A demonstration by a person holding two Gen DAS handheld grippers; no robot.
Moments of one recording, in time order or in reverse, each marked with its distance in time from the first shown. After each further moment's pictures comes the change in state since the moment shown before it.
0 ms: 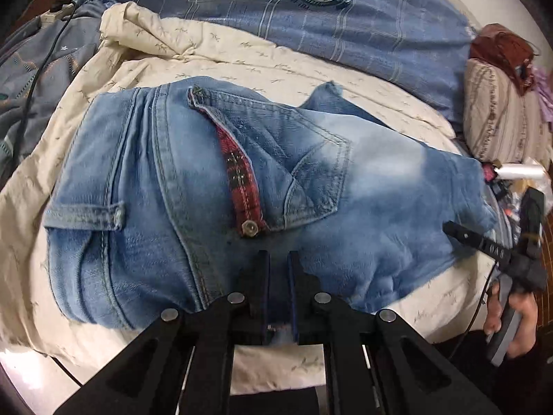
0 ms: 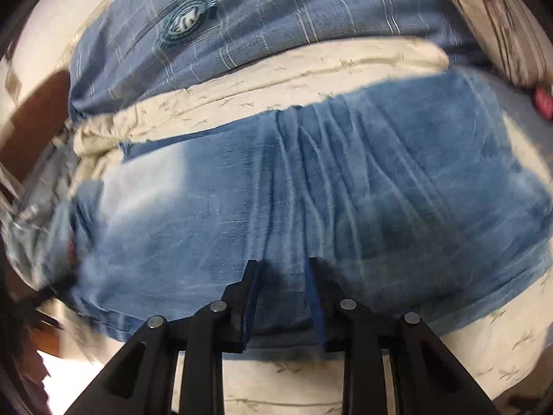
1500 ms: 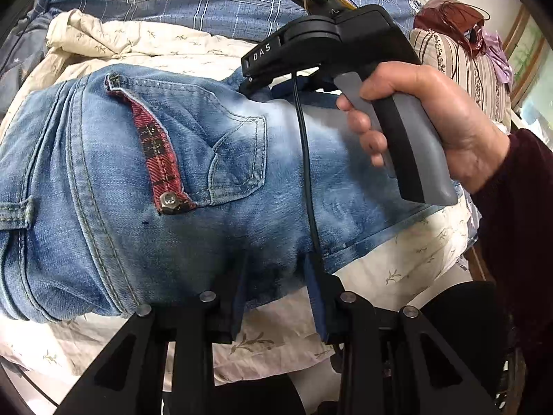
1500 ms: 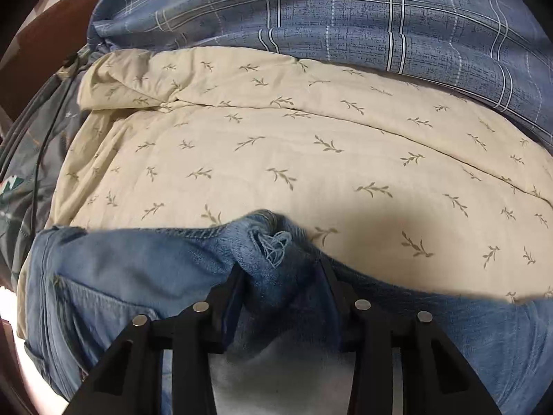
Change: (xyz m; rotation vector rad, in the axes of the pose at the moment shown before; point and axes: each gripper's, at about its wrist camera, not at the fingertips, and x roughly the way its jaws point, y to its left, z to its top) left arm 0.011 -0.027 -0.034 0.124 0.006 -0.163; right arm 0.132 0.192 0.104 -0.329 0.159 -0.060
